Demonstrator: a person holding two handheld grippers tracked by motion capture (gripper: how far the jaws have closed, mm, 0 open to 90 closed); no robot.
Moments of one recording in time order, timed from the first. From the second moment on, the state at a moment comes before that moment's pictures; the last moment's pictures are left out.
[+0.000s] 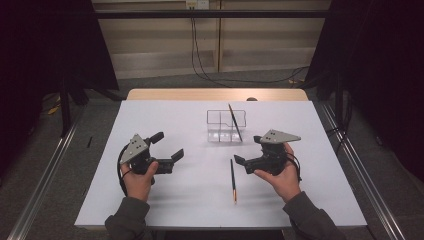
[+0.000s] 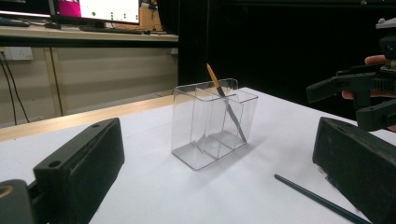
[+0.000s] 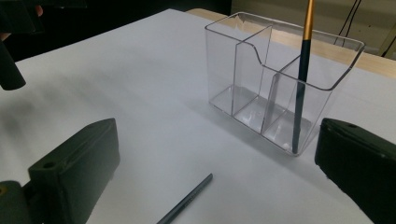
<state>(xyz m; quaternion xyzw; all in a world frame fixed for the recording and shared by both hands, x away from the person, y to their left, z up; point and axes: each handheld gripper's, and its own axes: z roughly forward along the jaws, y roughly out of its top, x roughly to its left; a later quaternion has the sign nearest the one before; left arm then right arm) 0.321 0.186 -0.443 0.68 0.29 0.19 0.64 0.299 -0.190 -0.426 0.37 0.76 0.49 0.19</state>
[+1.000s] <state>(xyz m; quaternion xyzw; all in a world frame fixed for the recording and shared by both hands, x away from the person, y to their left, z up) 0.321 0.187 -0.443 0.69 0.29 0.19 0.64 0.307 -0.173 -0.433 0.38 0.84 0.38 0.12</state>
